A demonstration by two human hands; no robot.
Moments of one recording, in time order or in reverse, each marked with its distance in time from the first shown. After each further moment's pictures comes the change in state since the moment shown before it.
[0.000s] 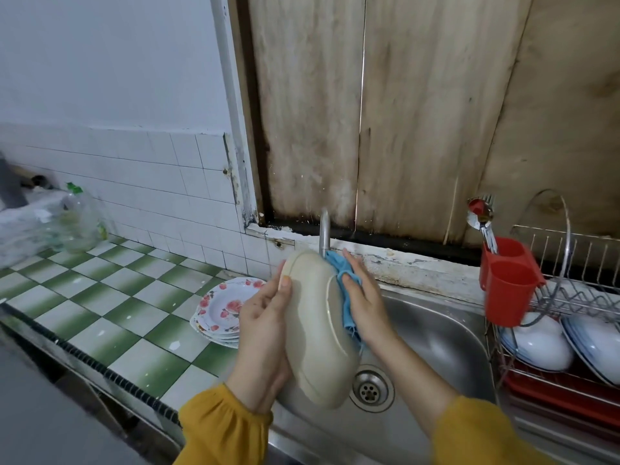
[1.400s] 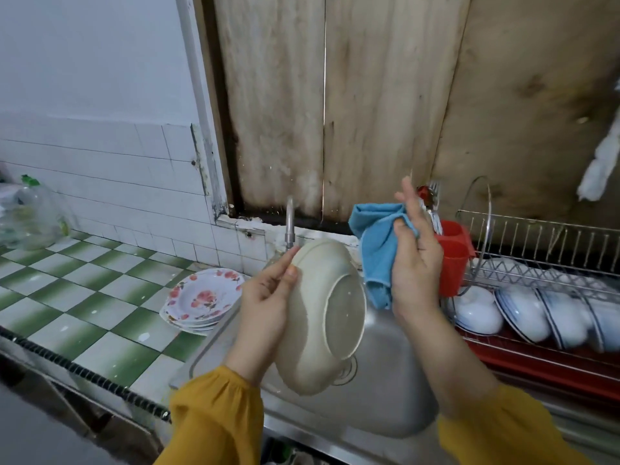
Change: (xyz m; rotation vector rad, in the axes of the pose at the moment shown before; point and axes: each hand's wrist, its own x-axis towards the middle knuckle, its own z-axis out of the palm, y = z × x) left_hand -0.041 -0.007 0.031 0.345 -0.176 0.145; right_hand -0.045 -0.081 -0.089 0.229 0.439 -0.302
